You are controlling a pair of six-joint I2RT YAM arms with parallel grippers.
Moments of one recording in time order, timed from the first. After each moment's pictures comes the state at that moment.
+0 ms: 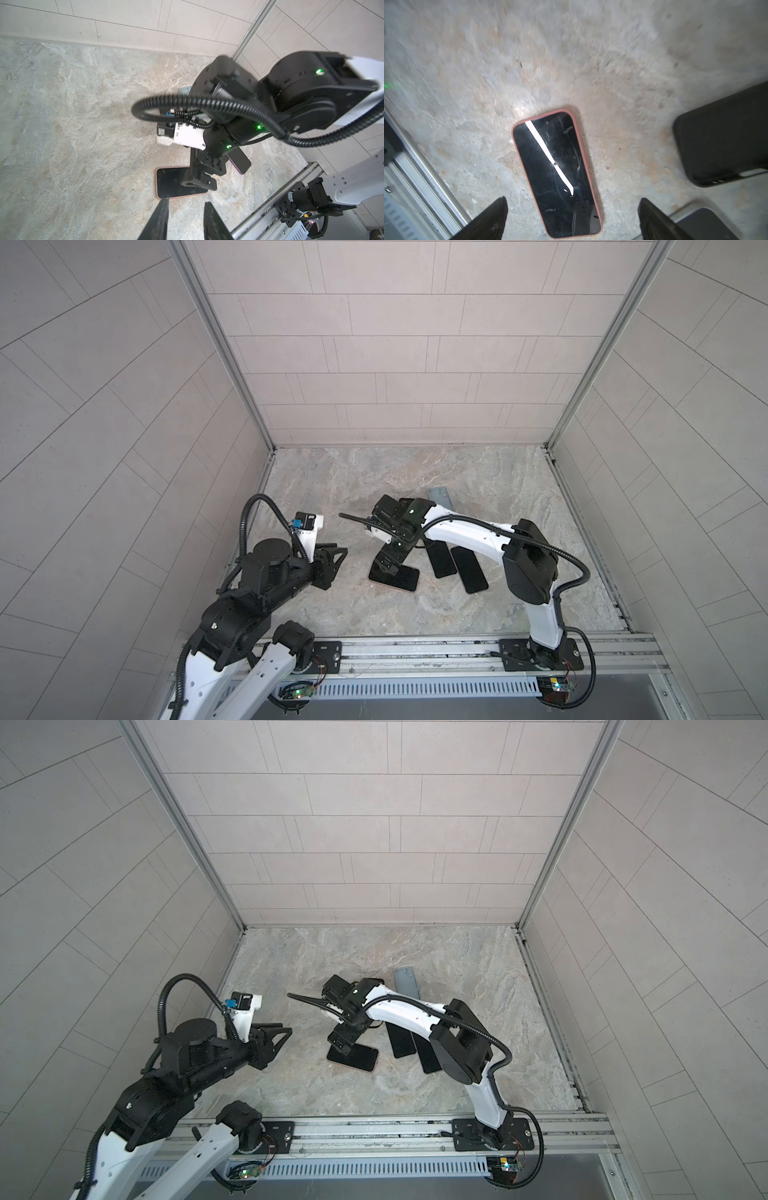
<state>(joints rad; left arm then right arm) -0.45 0.48 0.89 -0.89 0.18 -0.32 0.91 2.02 1.61 -0.92 -0.15 -0.03</state>
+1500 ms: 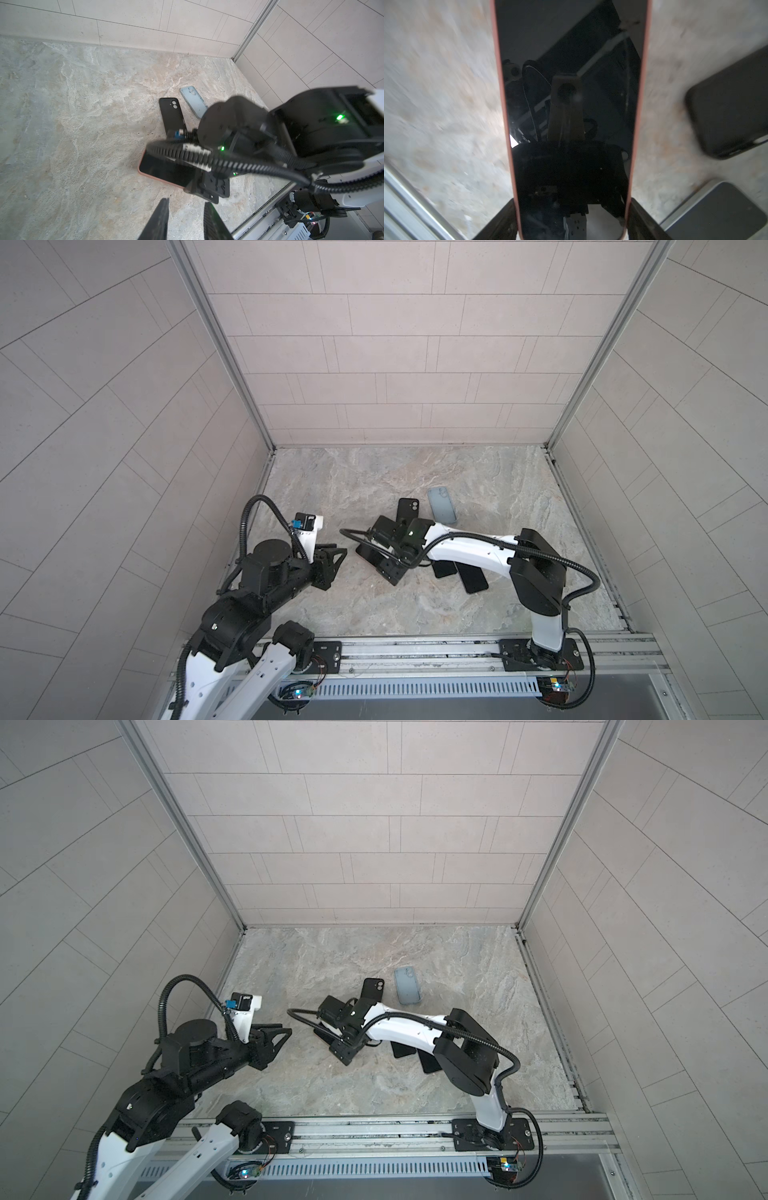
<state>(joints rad) -0.45 0.47 0.89 -0.89 0.18 -0.32 0.98 1.95 1.58 -0.82 0.00 0.18</state>
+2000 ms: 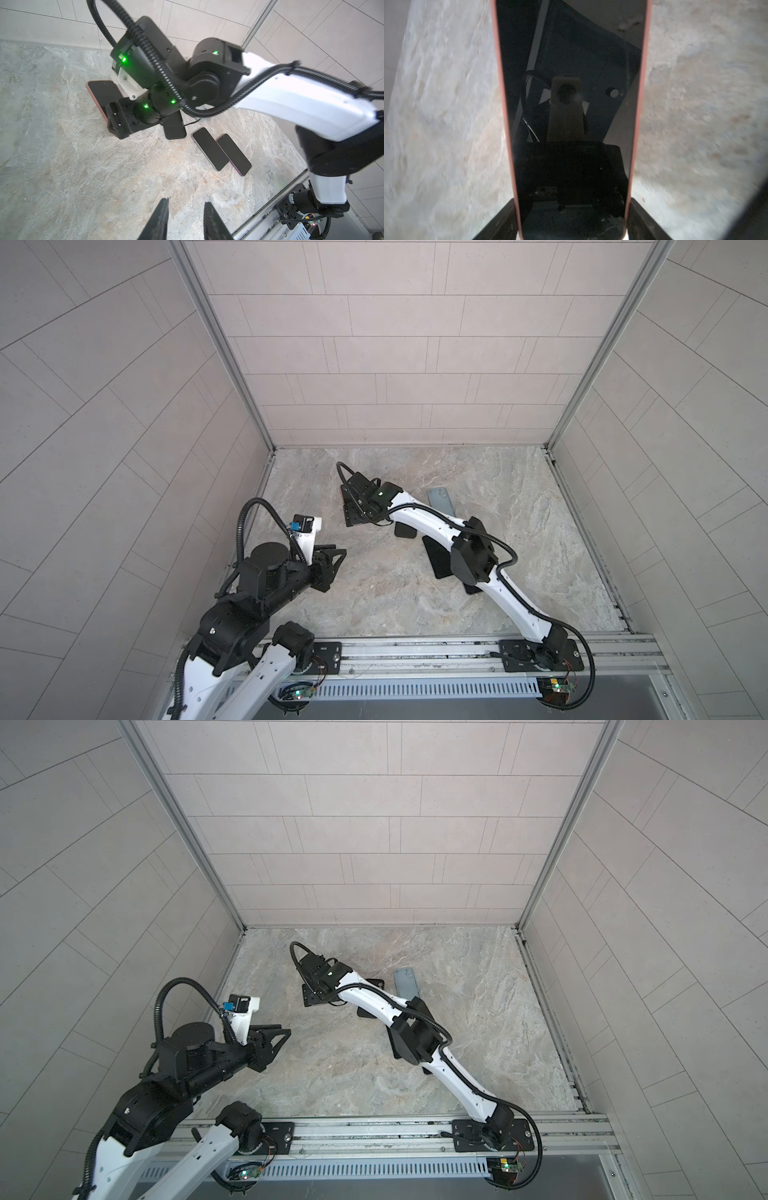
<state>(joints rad) -0.45 0.45 0.88 -0.89 0.18 -0.32 0.86 2.65 2.57 -0.92 0.06 0.65</state>
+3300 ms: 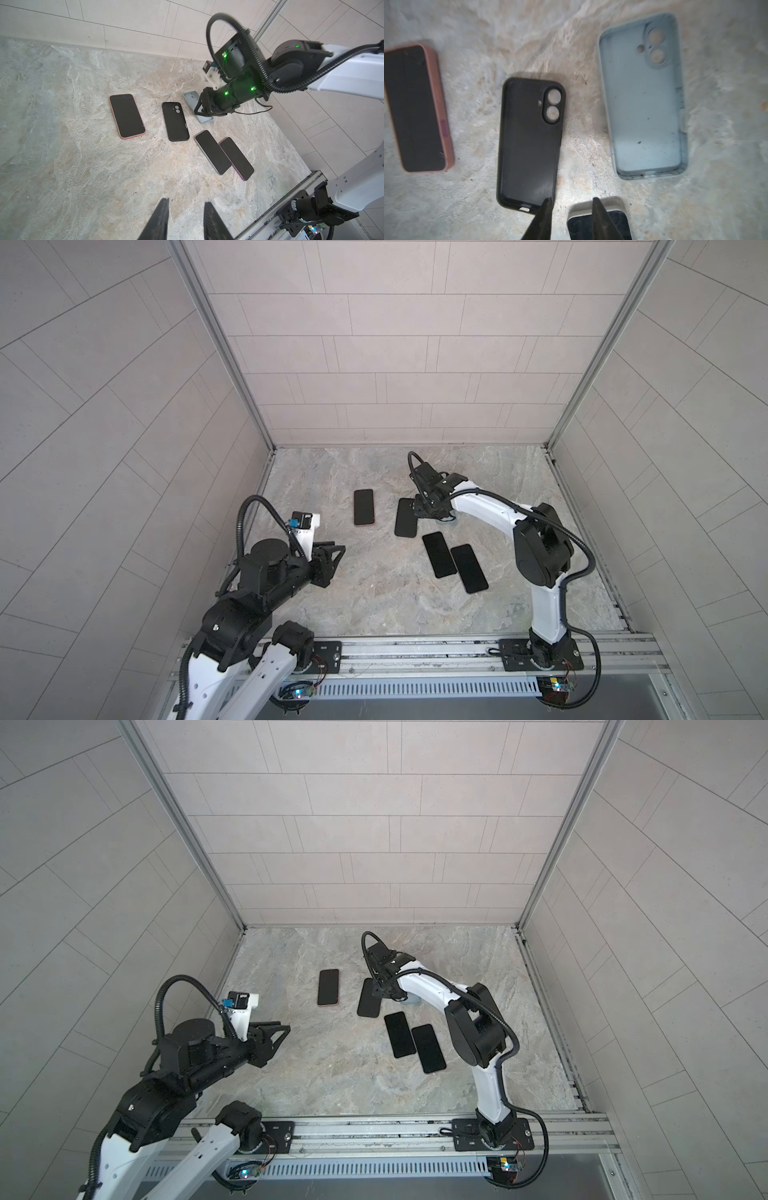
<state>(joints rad) -0.39 0.47 0.87 -0.87 0.20 -0.32 0.61 2.03 1.61 -0.78 0.10 0.66</state>
